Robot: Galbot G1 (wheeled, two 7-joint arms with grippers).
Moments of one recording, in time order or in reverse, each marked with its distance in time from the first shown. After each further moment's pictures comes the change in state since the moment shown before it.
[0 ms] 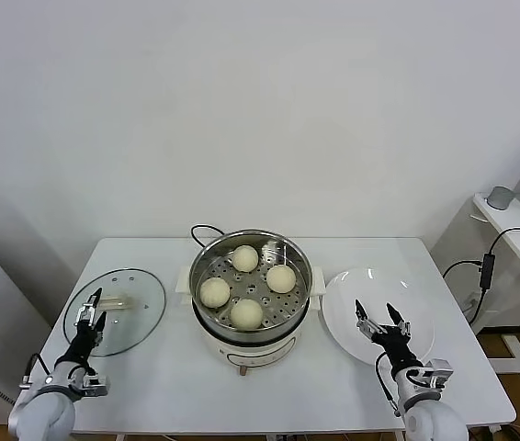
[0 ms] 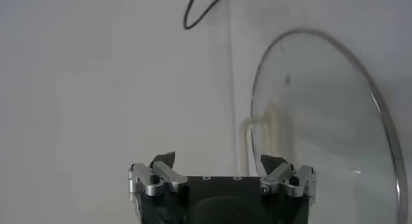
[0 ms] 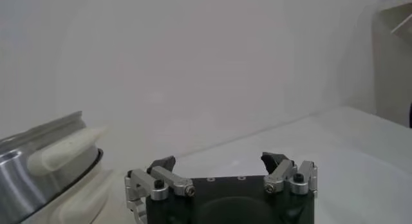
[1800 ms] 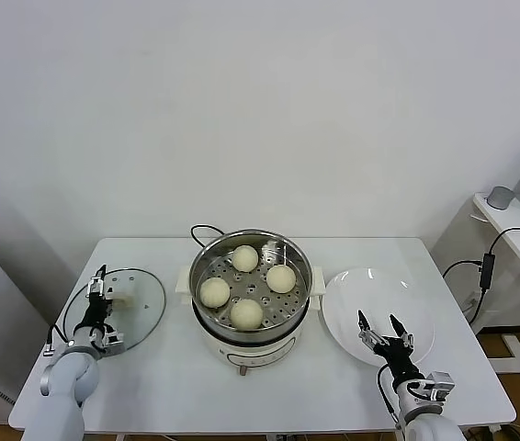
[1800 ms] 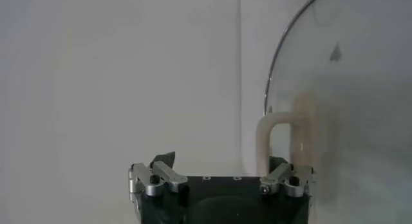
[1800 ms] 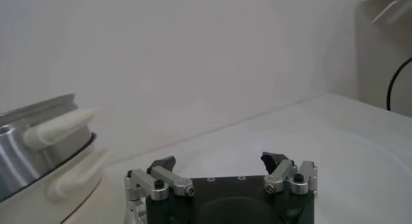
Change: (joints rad) left arm -0.247 -0.041 0.073 0.215 -0.032 0.112 0.008; right arm -0.041 0.030 0.023 0.001 -0.022 0.014 0.002
